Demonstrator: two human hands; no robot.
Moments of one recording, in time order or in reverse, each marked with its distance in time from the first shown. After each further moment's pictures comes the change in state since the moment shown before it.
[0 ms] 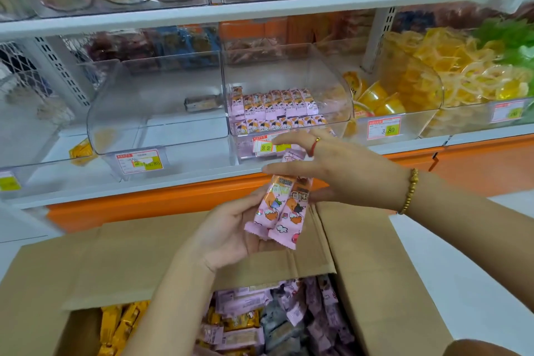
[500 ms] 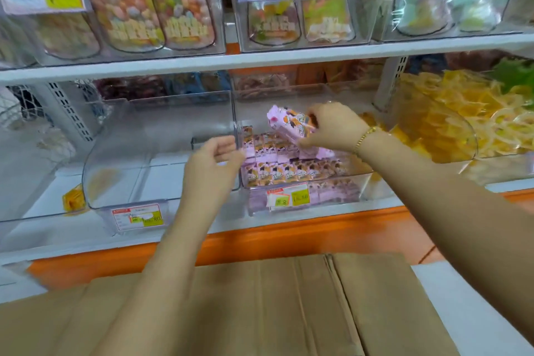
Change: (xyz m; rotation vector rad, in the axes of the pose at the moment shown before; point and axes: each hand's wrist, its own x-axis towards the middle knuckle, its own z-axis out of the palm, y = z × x) left_hand 0.057 0.129 -0.012 0.902 0.813 0.774; right_hand 0.121 0.127 0.007 0.071 -0.036 0.696
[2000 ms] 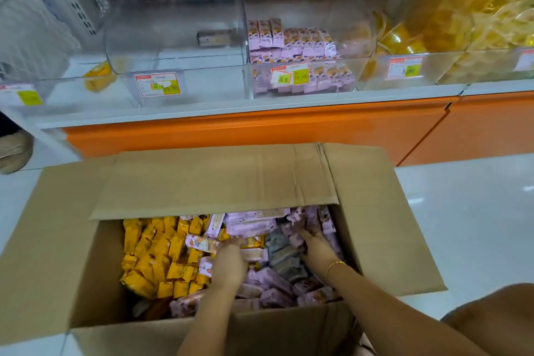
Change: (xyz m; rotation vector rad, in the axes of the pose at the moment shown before) left_hand -0.300 -0.236 0.009 0.672 -0.483 -0.439; right_hand -0.341 -0.064 0.286 0.415 -0.720 0.308
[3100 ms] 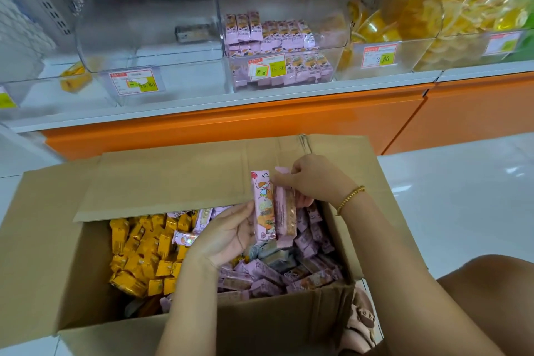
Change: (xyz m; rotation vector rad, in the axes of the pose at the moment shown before) left_hand -0.022 0.067 -0.070 -1.477 -0.667 0.003; right_hand -0.082 -0.087 -0.165 0.213 0.154 -0.098
